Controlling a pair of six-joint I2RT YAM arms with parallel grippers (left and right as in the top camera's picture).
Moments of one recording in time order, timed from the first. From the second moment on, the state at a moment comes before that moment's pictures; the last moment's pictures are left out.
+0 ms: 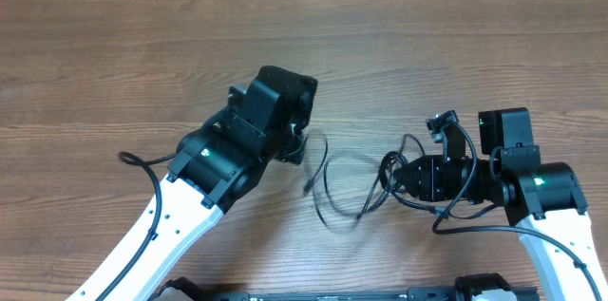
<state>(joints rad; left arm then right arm) -0.64 1.30 1.28 -0.75 -0.10 -1.86 0.10 1.04 0.93 -1.06 -0.68 0.09</state>
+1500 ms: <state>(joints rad) -0.53 1.30 1.28 -0.71 0.81 -0.34 0.09 1.04 0.93 -0.62 -1.12 0.07</state>
